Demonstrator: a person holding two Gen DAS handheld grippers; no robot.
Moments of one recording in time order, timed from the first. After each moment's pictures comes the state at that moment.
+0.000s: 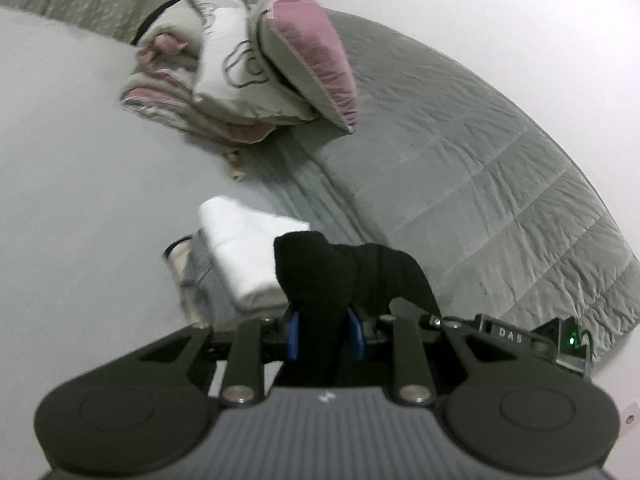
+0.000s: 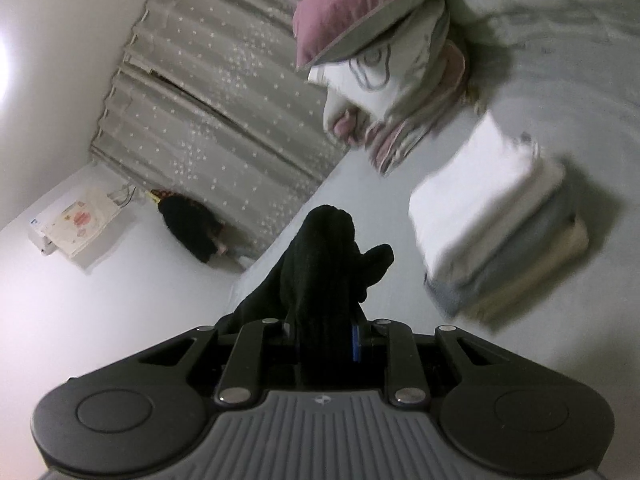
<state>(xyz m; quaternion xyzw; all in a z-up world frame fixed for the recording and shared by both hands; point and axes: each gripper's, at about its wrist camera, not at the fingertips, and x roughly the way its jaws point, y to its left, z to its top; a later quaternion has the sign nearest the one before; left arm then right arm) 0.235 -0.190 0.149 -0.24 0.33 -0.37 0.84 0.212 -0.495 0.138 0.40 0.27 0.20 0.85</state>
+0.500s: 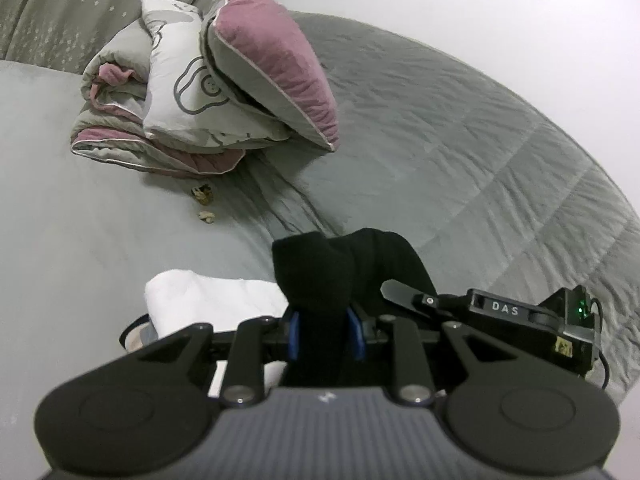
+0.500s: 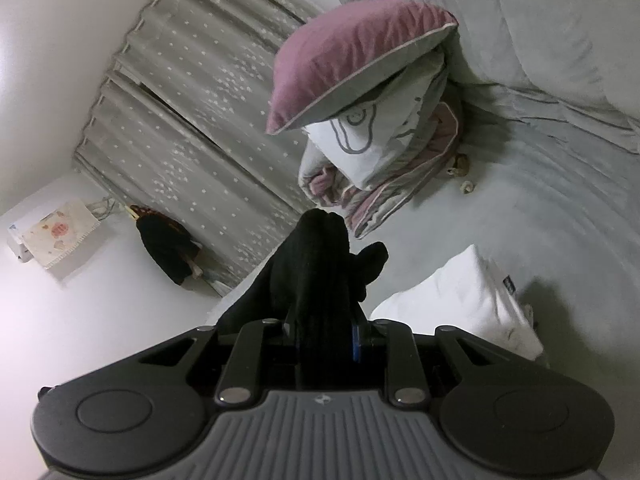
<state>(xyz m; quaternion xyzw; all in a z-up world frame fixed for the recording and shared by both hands) 0.335 -0.270 0.153 -0.20 0.30 -0.38 0.85 0.315 -0.561 0.160 0.37 0.26 0.17 0.88</state>
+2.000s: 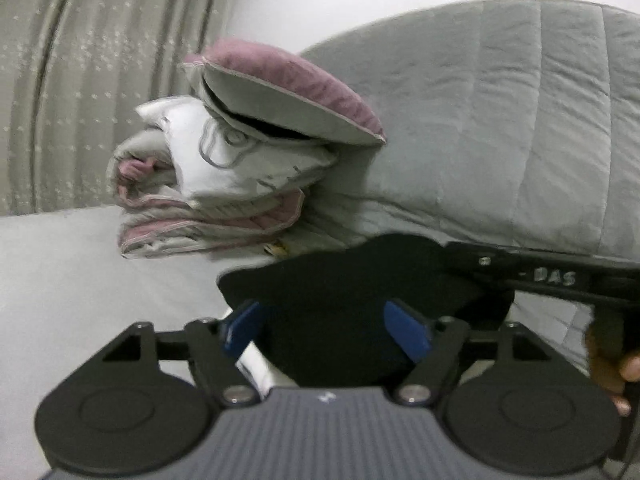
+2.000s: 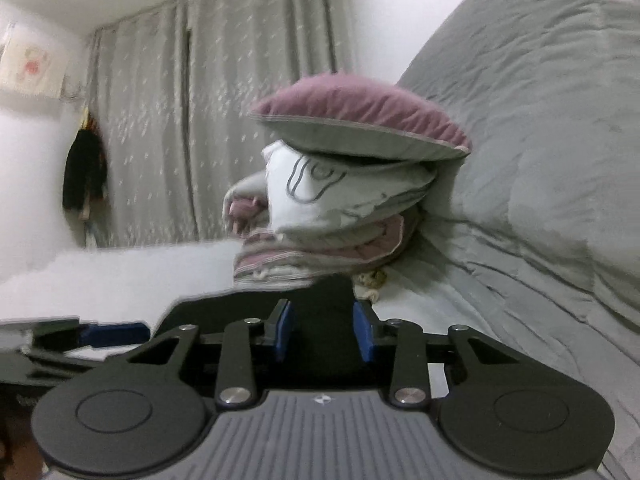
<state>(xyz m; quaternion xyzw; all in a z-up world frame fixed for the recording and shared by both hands) 0.338 -0.326 0.041 0.00 0.14 -0.27 0.95 0.308 -0.509 0.075 0.04 0.11 0.03 0.99</state>
